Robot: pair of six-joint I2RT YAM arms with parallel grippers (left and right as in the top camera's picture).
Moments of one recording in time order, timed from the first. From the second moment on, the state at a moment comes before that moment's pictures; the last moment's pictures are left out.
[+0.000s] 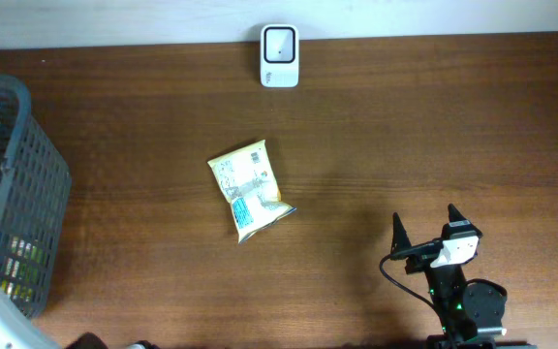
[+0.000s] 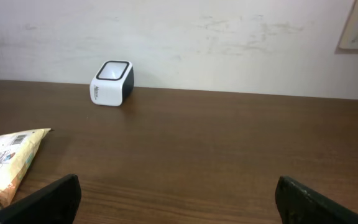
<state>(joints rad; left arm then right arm) 0.62 1.54 1.99 -1.18 0.08 -0.49 0.01 0.01 0.01 -0.06 -0.11 0.00</state>
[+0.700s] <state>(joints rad) -0.26 1.97 1.58 -1.35 -0.03 -0.20 0.01 0.01 0.01 -0.06 -0.11 0.00</state>
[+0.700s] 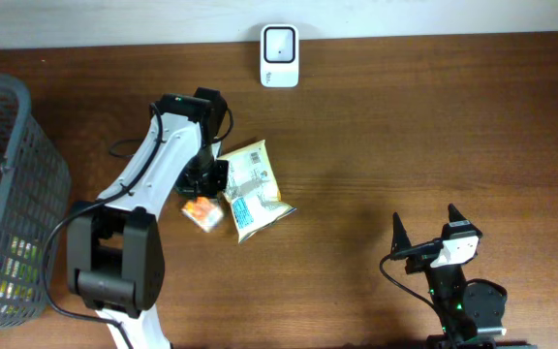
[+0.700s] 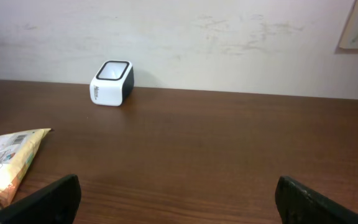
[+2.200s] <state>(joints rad) 0.93 1.95 1.51 -1.02 -0.33 -0.51 0.01 0.01 0.01 -0.06 -0.11 0.00</state>
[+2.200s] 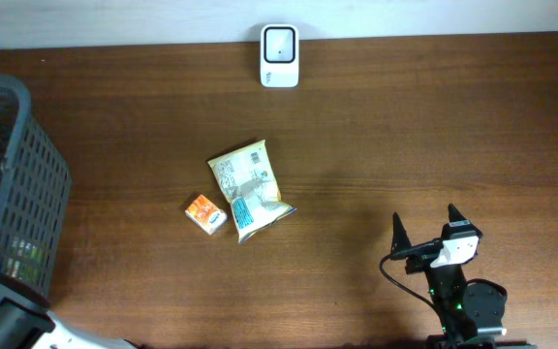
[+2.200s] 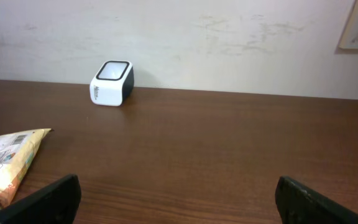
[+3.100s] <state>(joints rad) 0.96 2.02 1.51 -0.93 -0.24 -0.35 0.01 0.01 0.01 -0.06 -0.11 0.00</state>
